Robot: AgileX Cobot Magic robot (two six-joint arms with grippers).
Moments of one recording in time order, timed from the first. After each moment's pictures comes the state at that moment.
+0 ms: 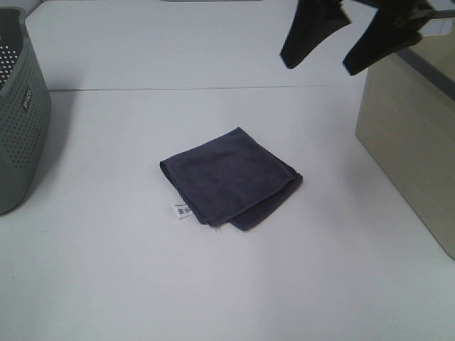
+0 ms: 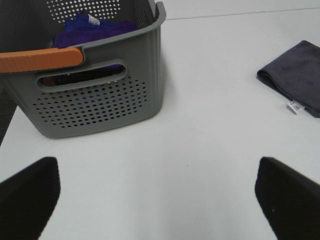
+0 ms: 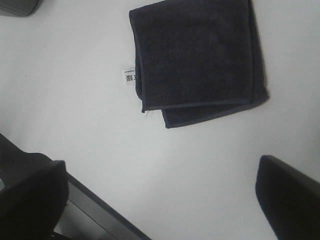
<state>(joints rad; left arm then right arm) 0.02 -0.01 -0.51 -0.05 1.04 0.07 0.31 1.74 -1.59 0.37 1.21 -0.25</state>
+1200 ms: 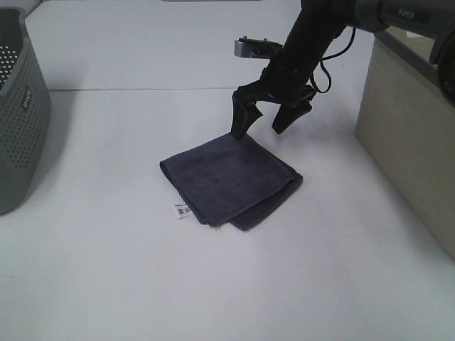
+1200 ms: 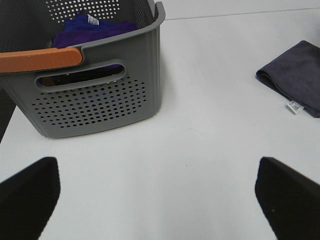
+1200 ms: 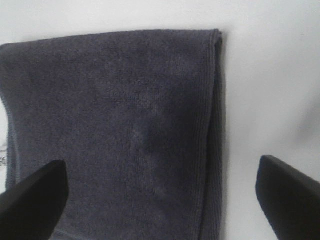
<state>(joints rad) 0.02 -0.01 -0.51 -0.05 1.04 0.07 0.33 2.48 -2.17 0.32 1.21 -0.38</state>
